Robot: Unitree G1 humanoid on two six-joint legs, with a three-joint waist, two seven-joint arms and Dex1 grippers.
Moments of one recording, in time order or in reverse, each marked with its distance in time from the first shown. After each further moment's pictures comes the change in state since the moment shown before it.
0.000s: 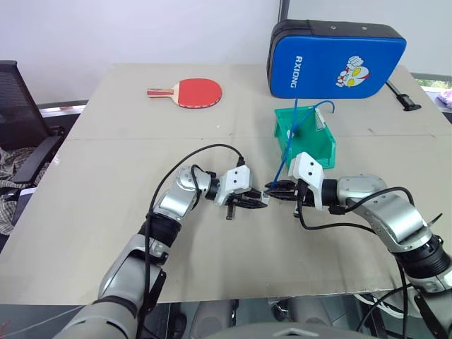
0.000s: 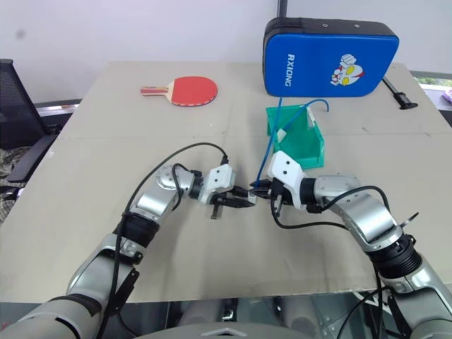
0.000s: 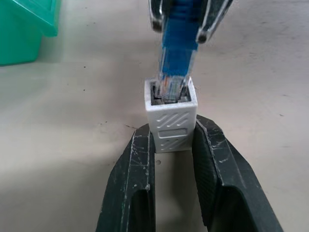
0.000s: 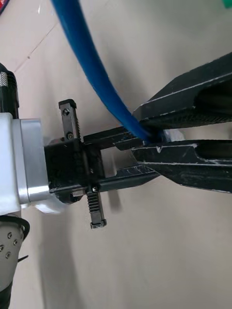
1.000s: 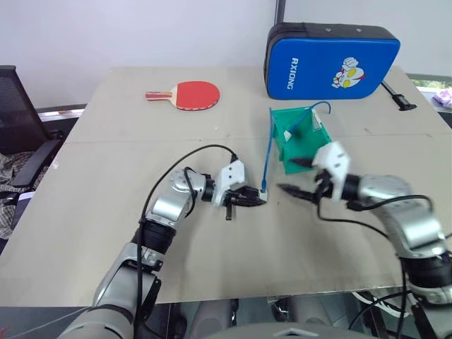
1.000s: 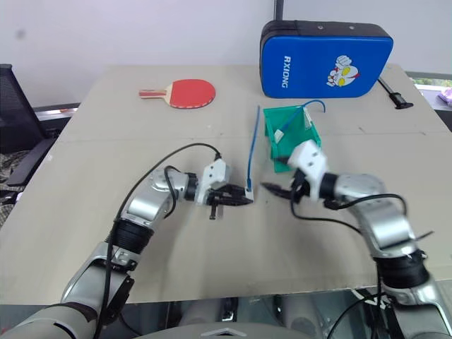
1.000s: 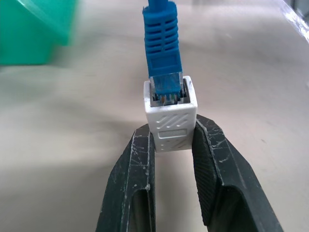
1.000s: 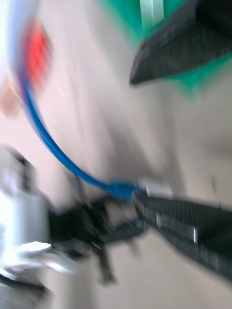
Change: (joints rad) left arm 0.063 0.020 0.087 -0.206 -0.123 0.331 0.078; right arm 0.205 0.060 -0.384 -0.195 0.025 -0.023 -0.052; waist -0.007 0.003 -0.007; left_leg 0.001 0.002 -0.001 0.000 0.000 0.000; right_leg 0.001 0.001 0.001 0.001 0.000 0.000
